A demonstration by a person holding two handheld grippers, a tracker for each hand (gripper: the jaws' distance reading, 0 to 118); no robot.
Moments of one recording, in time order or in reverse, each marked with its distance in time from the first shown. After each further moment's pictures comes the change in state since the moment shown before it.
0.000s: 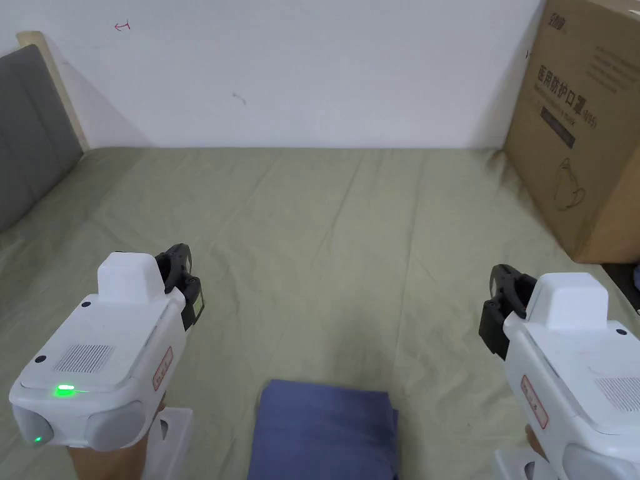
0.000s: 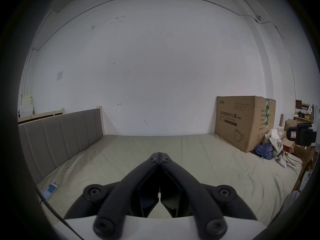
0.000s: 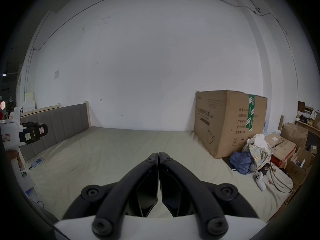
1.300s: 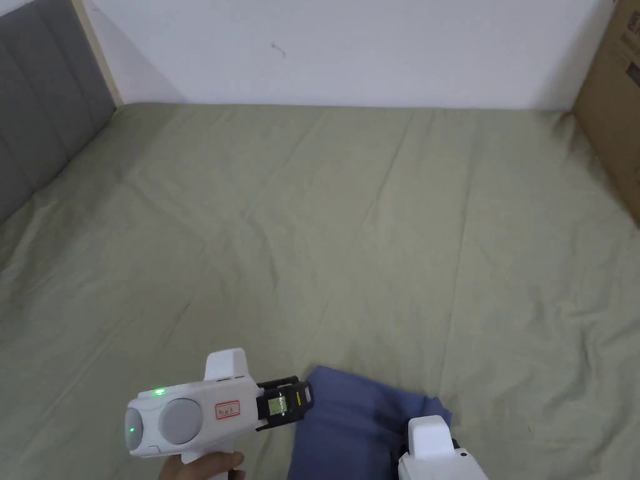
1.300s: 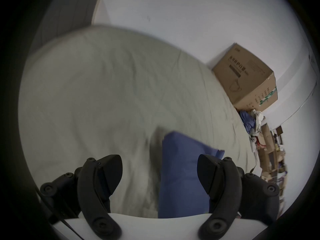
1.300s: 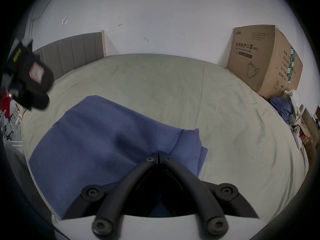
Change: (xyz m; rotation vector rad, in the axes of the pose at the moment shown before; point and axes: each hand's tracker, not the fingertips) left arm -0.031 -0.157 -0.099 -0.904 -0.244 0.484; right arm -0.116 -0.240 -0.094 -0.518 0.138 0.108
